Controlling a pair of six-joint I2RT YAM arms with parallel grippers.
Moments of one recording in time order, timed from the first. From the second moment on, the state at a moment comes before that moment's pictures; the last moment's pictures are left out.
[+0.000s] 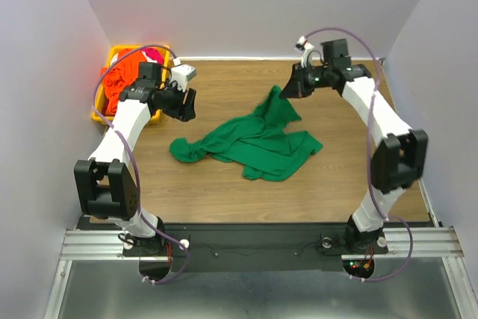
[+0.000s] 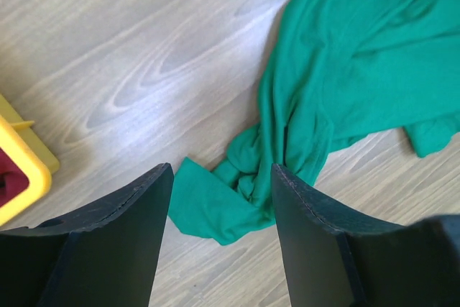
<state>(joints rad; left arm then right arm) -0.10 1.53 1.32 -0.68 0.43 0.32 0.21 1.87 1.67 -0.65 -0.73 0.02</state>
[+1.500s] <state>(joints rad) -0.08 1.63 1.05 -0.66 0.18 0.29 0.36 1.94 1.38 -0.63 -0.11 -0.23</state>
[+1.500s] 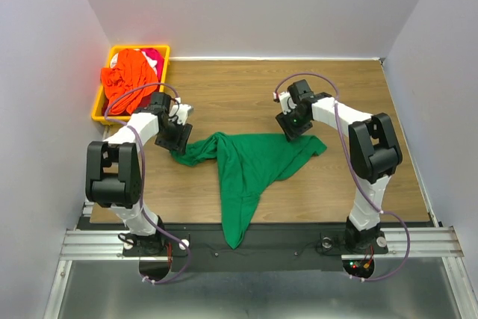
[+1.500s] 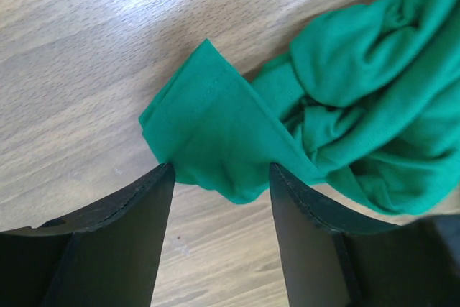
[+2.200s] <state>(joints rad) -0.08 1.75 1.16 -0.65 0.22 0.24 0.30 1.91 1.31 -0.59 -0.06 -0.36</state>
